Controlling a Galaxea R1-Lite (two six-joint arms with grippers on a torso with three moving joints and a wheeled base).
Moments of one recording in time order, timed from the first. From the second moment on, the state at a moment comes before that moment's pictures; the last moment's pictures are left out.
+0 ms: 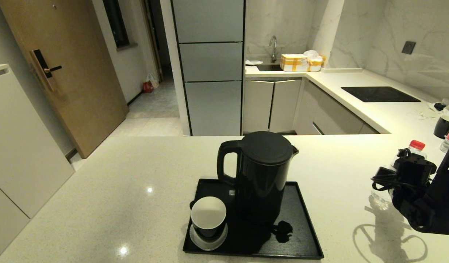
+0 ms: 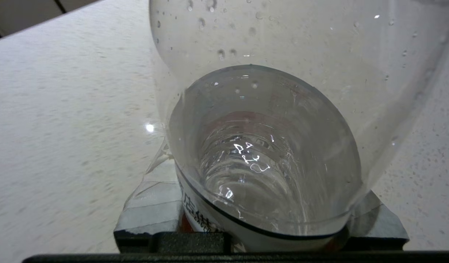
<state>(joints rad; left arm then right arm) 0.00 0.00 -0.01 0.04 -0.03 0.09 -0.19 2.30 -0.64 -1.39 -0.45 0.15</state>
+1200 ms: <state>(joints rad) 0.00 0.00 -0.01 0.03 -0.03 0.09 0.54 2.13 -0.32 -1.52 -0.66 0.12</state>
